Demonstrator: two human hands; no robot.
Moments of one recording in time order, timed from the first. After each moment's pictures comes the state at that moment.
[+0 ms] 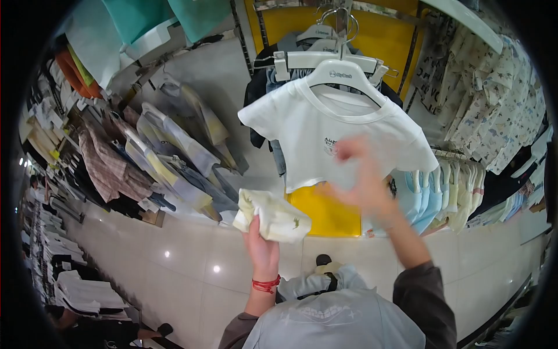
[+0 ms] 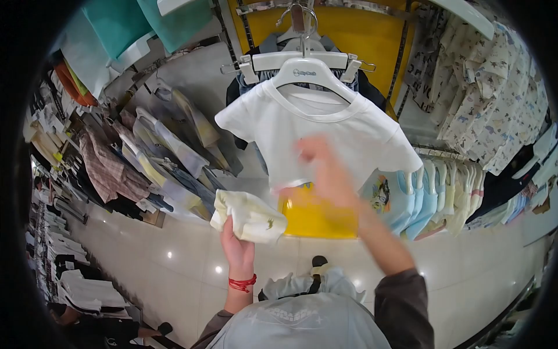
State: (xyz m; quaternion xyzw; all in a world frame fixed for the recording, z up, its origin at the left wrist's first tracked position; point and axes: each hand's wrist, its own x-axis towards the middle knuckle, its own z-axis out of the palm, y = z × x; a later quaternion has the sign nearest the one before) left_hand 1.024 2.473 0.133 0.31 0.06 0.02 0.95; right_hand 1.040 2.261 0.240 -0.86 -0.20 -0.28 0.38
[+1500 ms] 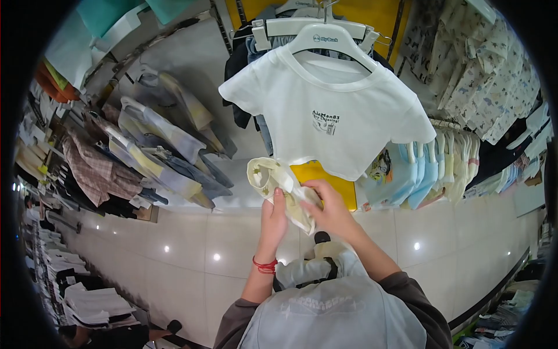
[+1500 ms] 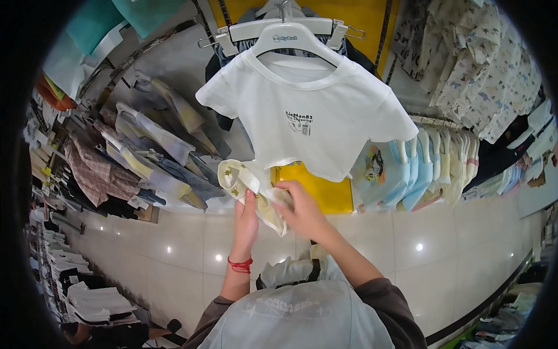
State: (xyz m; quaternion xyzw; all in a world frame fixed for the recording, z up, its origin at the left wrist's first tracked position) left_hand 1.028 2.457 0.119 0.66 -0.07 -0.06 0.75; right_hand 0.991 2.314 0.129 -0.84 -0.05 -0.12 0.53
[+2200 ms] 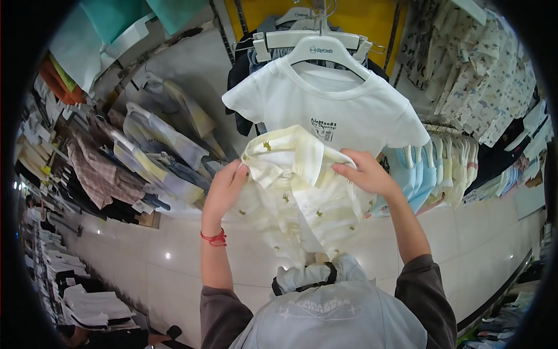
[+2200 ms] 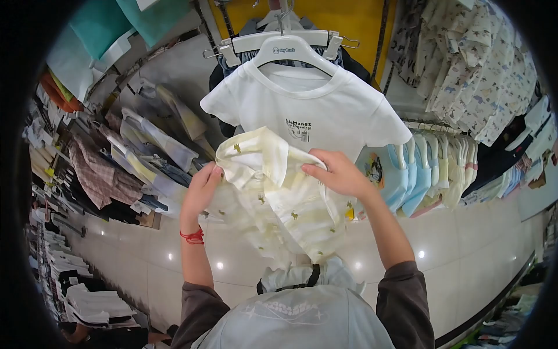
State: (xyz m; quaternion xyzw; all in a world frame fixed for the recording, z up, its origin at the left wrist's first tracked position) left_hand 1.115 2.533 0.190 0.88 -0.20 -0.05 0.42; right_hand 1.025 2.222 0.201 -0.87 -0.11 -0.02 0.47
